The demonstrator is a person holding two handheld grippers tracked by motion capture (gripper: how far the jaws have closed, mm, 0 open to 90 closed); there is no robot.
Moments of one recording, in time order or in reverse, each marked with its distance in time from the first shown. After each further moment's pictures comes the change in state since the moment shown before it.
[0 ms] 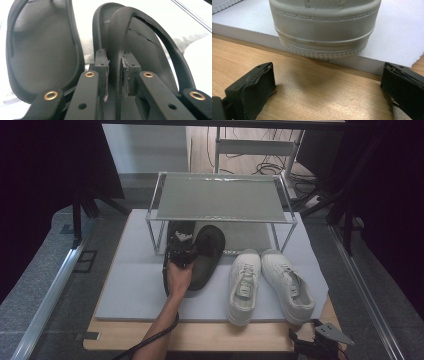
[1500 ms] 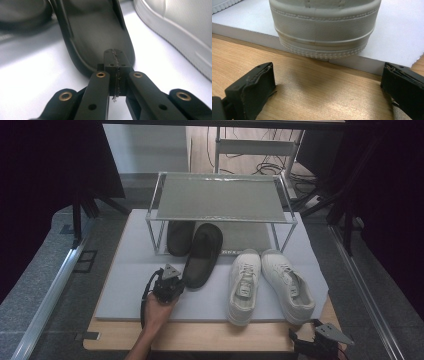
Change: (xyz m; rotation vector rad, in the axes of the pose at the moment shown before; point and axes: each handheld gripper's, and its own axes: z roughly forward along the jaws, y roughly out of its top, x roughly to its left) left arm 0.006 -0.089 -0.080 0.063 -0.243 0.222; right arm 0.000 0.000 0.000 -0.001 -0.001 0.000
